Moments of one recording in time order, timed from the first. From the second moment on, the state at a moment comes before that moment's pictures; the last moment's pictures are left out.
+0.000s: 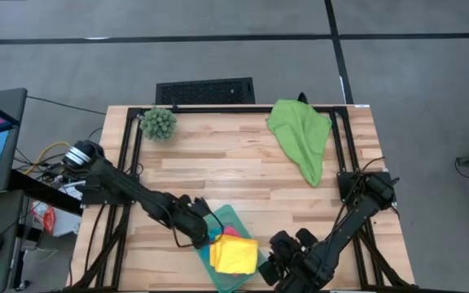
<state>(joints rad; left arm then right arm) -0.50 1.61 1.05 -0.58 -0.20 -1.04 0.82 2.05 1.81 -1.26 0.45 1.68</state>
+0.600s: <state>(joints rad) -0.49 1.81 1.19 -1.19 -0.30 -0.83 0.78 2.05 1.81 -1.50 0.43 1.73</state>
